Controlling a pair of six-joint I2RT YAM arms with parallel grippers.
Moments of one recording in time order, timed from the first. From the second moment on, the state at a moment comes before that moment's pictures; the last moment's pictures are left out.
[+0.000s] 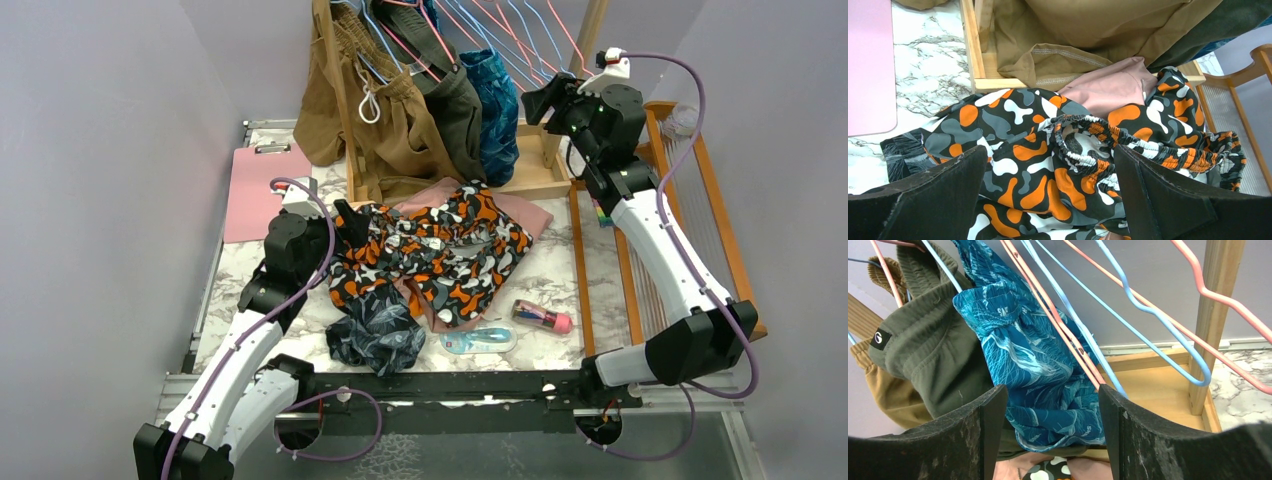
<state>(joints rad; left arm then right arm) -0.32 0.78 0.63 -0.09 -0.02 -0.43 0.25 1.40 1.43 -0.05 0.00 0.35</state>
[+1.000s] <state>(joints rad) -0.33 0.78 0.63 -0.09 -0.01 -0.43 0.25 1.46 1.42 -0.02 0.01 0.30</state>
